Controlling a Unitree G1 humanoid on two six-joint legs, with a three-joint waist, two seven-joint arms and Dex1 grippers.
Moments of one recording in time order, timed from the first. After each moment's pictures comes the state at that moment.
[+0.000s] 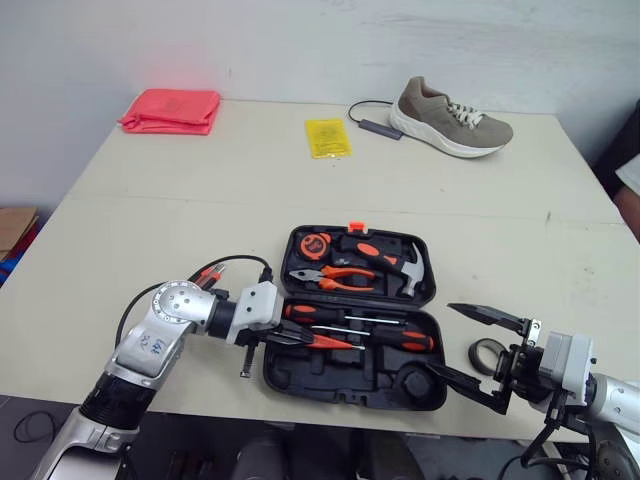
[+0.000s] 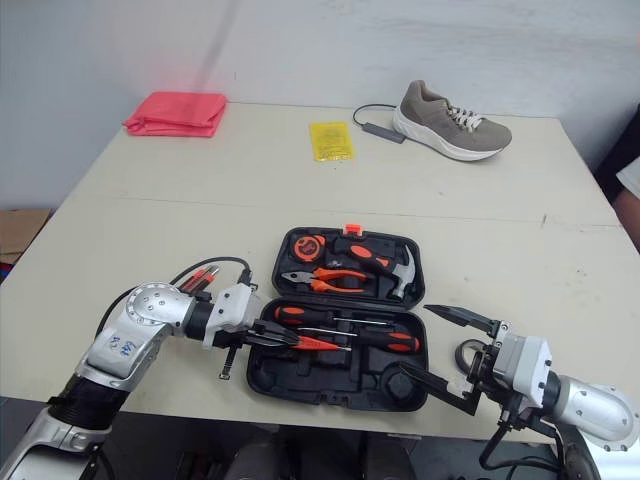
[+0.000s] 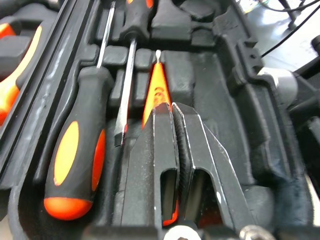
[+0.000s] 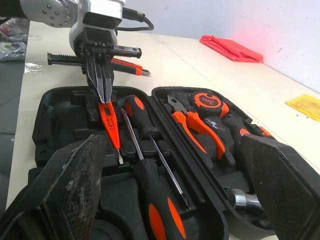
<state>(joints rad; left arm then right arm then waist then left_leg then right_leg) -0.34 0.64 -0.24 -0.14 -0.24 0.22 -1.23 0.33 -0.63 -0.28 -0.43 0.54 -0.17 1.10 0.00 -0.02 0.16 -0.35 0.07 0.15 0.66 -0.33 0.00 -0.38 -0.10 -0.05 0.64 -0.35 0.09</state>
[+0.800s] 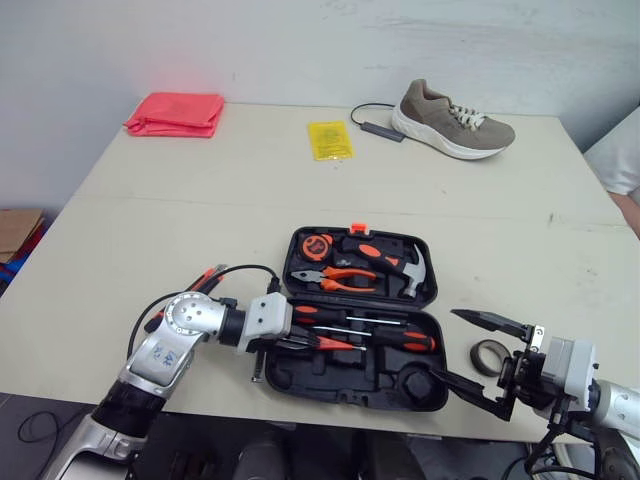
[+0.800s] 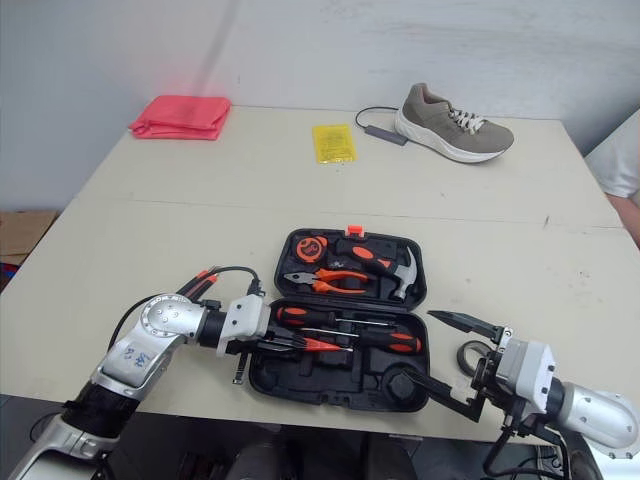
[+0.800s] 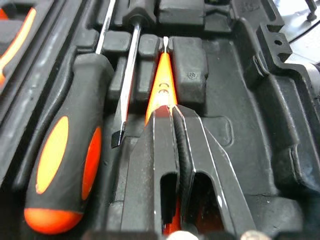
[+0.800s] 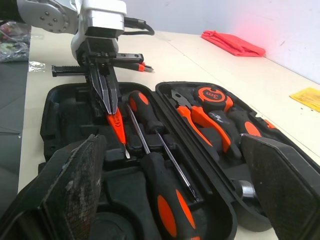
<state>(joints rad) -0.29 0.59 -0.24 -0.10 -0.24 0.11 -1.16 0.38 -0.65 -0.32 -0.43 0.55 -0.17 1.10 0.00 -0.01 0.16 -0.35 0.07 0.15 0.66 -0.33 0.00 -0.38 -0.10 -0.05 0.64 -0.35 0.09</state>
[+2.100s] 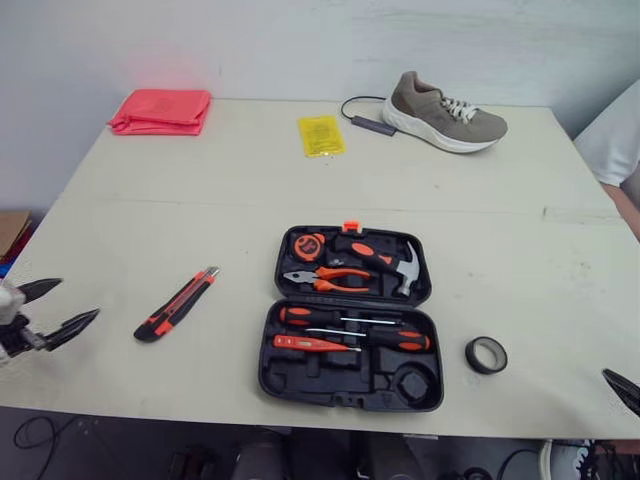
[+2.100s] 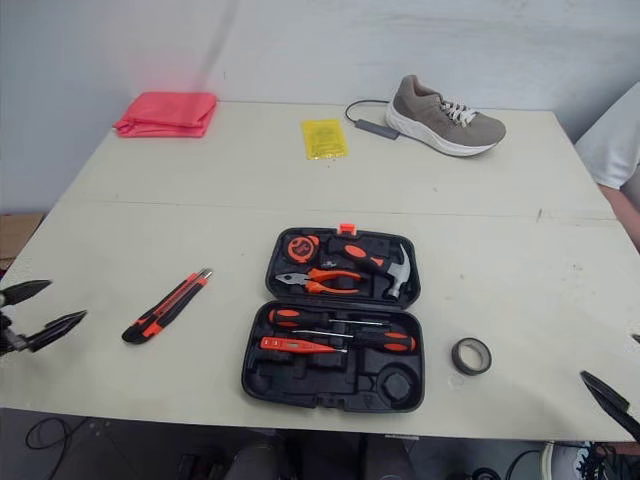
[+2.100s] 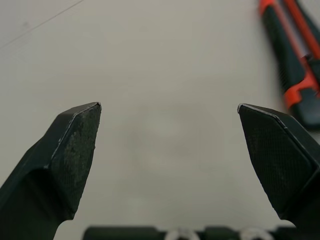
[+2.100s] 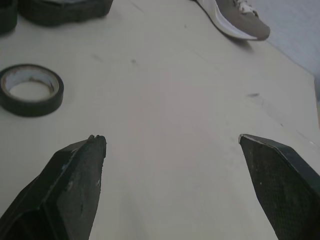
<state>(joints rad) -0.01 0.97 0.53 0.55 -0.39 -0.14 -1.09 0.44 -0.74 -0.80 0.23 0.56 -0.44 1.23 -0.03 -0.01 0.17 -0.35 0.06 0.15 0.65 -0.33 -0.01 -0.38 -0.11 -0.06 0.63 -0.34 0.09</state>
